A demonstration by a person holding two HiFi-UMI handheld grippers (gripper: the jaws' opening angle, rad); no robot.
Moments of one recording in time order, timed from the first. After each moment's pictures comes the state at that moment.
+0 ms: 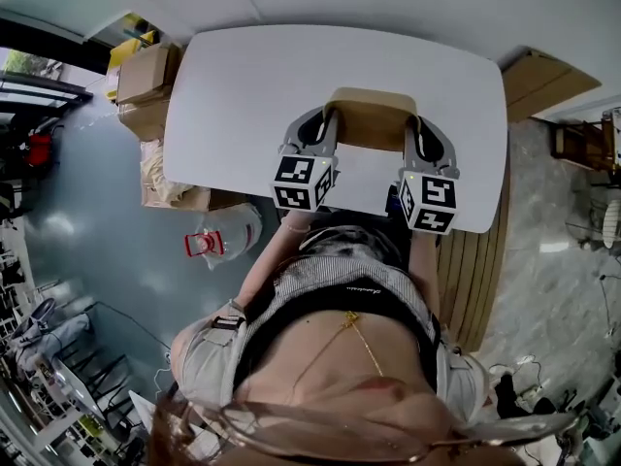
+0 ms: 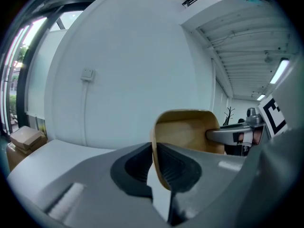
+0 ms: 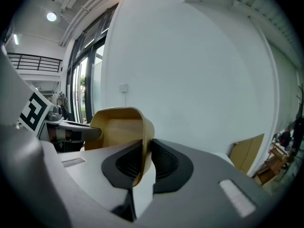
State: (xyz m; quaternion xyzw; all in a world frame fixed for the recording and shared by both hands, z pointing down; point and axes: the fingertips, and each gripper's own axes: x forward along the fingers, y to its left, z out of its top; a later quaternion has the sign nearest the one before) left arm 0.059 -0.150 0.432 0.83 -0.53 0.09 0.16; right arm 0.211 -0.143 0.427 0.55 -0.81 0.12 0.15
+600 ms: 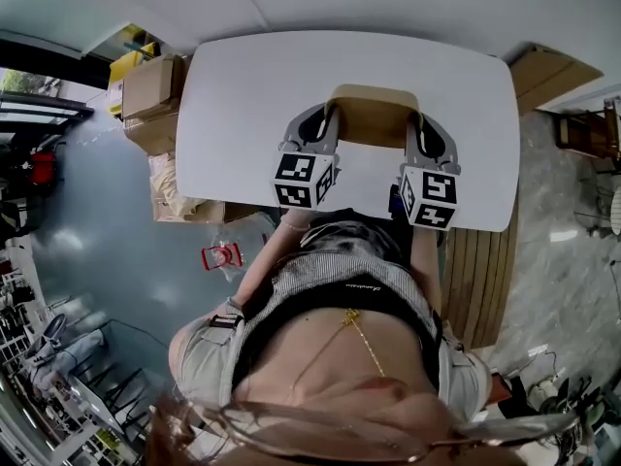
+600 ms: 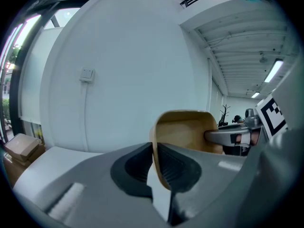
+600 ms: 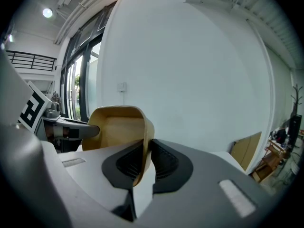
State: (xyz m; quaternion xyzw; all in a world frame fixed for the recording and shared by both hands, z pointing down) left arm 0.013 -0.174 0.427 0.84 -0.51 0.10 0.14; right arm 0.165 -0.162 0.429 0.58 -0.79 0.12 0.14
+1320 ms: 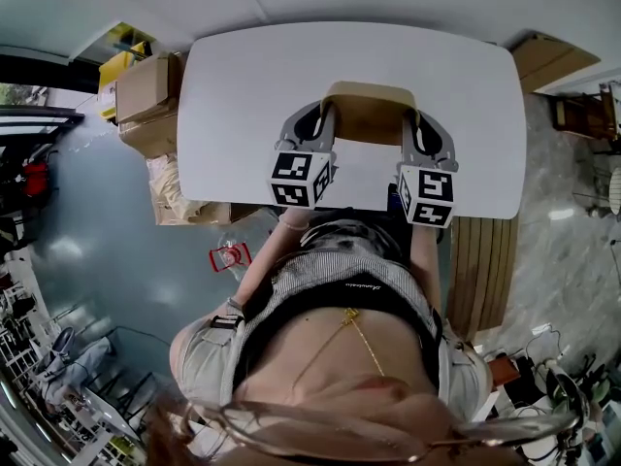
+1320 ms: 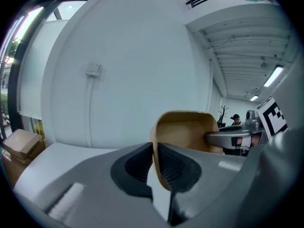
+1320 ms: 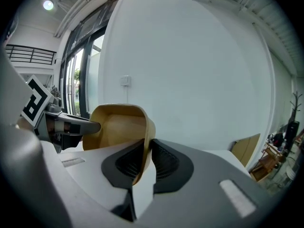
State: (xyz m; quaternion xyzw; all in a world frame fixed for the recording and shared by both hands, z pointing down) left arm -0.030 -0.177 0.435 0.85 -0.50 0.11 0.17; right arm 0.121 -0.158 0.435 0.58 -0.79 0.11 0.17
